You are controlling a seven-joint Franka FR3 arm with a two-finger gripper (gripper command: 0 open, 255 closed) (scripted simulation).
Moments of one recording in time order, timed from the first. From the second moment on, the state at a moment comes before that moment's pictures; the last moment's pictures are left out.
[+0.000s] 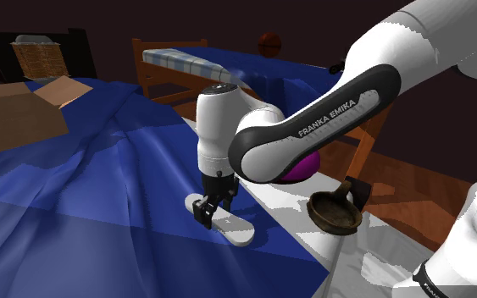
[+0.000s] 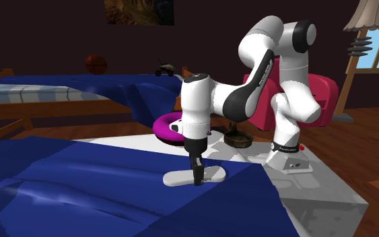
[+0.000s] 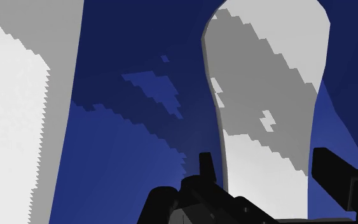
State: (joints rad) arm 0.26 0.23 0.42 -2.06 -0.14 2.25 0.53
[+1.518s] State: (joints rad) arm 0.24 0.11 0.44 -1.93 -0.06 2.01 0.47
